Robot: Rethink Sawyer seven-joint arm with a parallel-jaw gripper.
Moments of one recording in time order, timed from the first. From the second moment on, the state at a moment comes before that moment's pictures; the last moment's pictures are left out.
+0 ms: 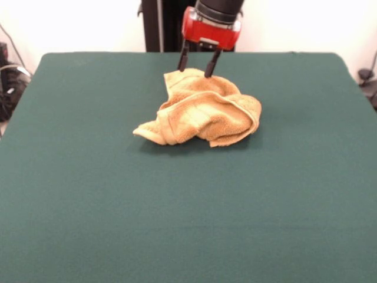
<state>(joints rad) 0.08 -0.57 -0.31 1.90 -0.08 0.17 1.70</state>
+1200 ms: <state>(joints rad) -0.03 -0.58 -0.23 1.90 -0.08 0.17 1.70</state>
